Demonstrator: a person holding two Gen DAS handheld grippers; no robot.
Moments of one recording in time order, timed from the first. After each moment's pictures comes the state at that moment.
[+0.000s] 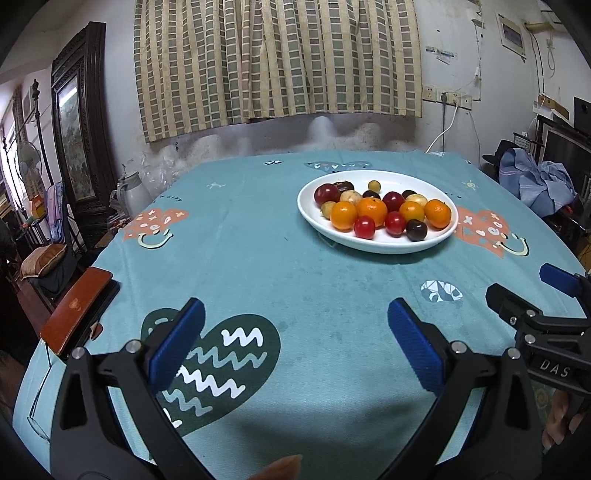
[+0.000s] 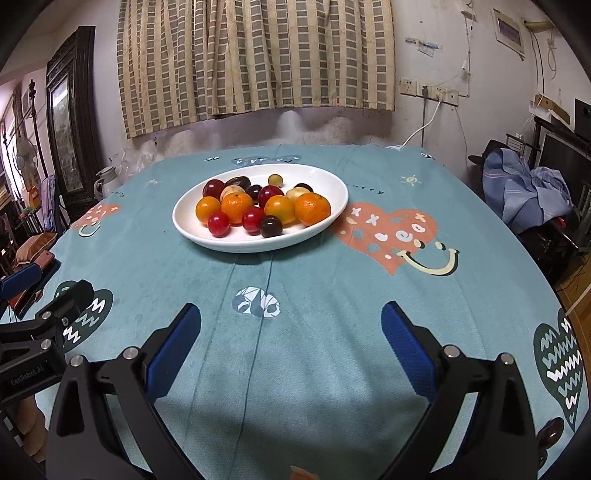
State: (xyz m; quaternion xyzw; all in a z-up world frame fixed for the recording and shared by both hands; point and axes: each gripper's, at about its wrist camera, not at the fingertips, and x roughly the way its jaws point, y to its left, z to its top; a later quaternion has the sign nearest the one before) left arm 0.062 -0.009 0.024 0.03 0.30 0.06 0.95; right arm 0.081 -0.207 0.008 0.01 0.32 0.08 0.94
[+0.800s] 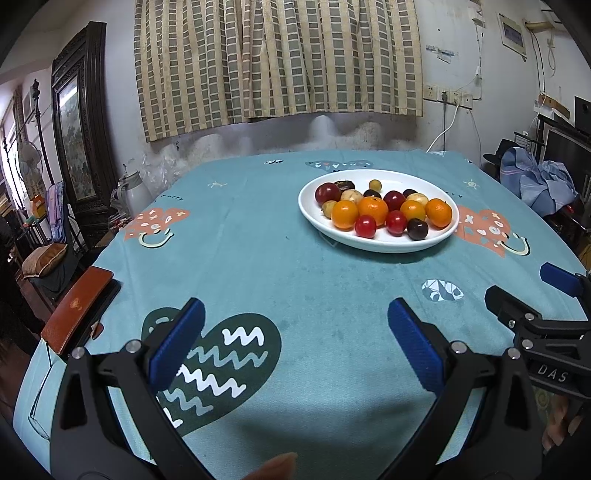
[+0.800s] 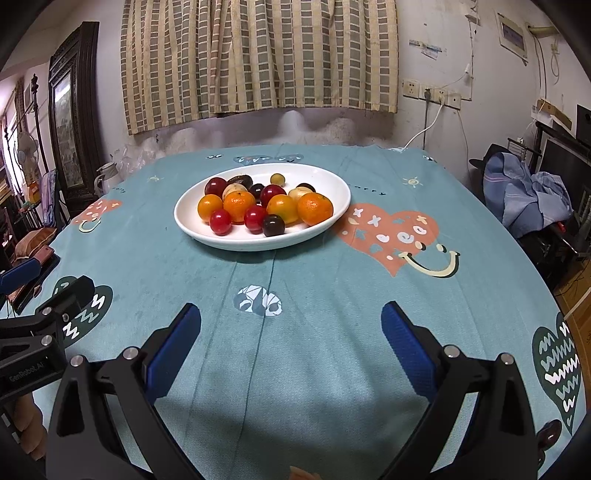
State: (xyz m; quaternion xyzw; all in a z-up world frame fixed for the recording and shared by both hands) left arm 0.061 -0.007 0.023 0.03 0.30 0.06 0.95; right arm 0.080 -0.205 0.008 0.00 0.32 0.08 0.94
